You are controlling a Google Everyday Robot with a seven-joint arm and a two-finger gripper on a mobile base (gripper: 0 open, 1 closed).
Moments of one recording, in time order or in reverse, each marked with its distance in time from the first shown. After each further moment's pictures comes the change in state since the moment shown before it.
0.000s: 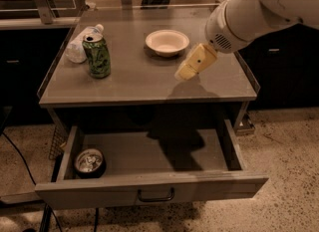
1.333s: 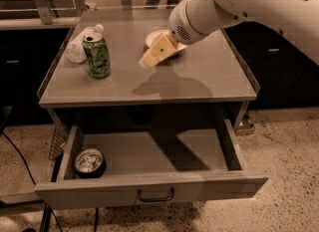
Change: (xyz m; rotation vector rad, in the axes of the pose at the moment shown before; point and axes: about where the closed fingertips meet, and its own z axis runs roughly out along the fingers) arm -0.074 0.010 0.067 -0.097 -0.158 0.034
